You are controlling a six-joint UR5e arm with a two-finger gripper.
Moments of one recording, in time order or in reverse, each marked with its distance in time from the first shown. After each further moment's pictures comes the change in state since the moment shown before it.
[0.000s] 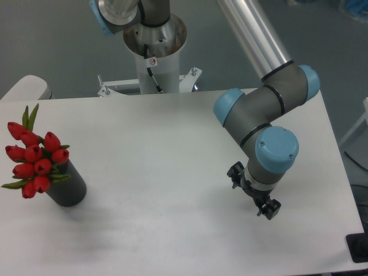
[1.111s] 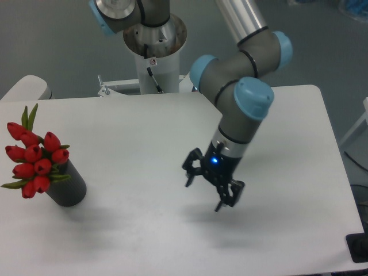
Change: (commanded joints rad) arm 0.005 0.118 -0.111 0.085 -0.258 -0.155
